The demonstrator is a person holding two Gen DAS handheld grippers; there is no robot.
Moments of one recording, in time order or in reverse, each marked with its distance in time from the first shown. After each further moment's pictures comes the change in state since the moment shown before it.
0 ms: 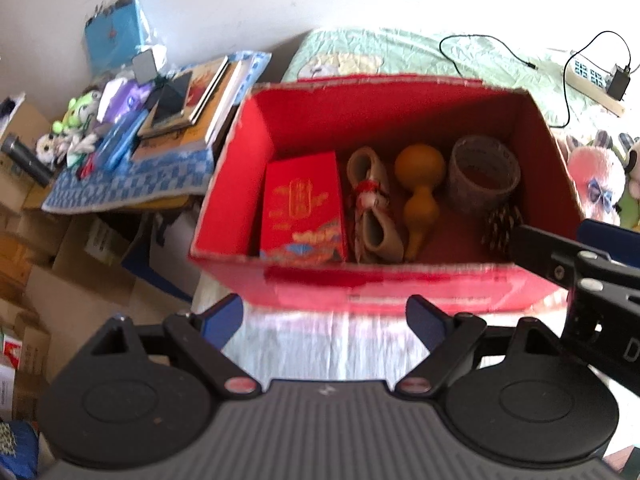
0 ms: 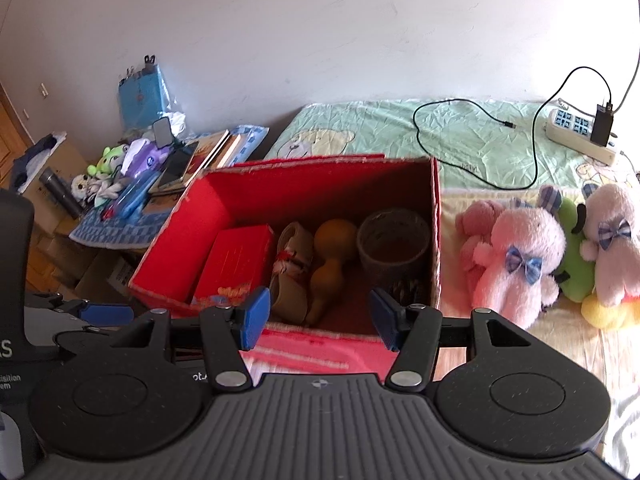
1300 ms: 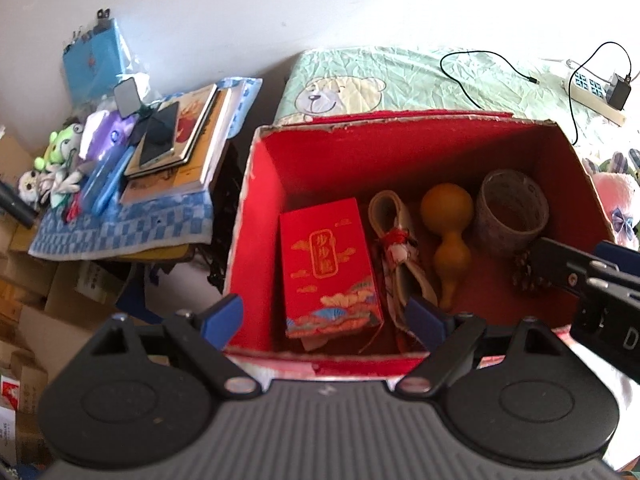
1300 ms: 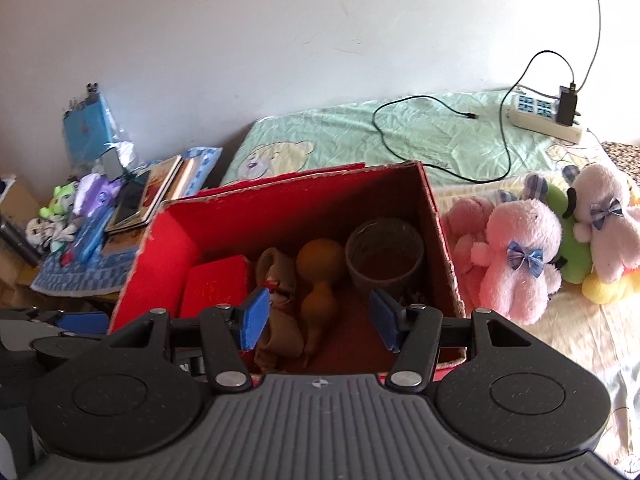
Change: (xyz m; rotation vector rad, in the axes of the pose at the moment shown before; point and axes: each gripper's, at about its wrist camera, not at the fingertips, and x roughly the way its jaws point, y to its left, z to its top) left arm 0.033 0.036 0.046 0.075 -0.059 -0.051; right arm 0.036 0.021 0.014 0.151 -0.058 -0.170
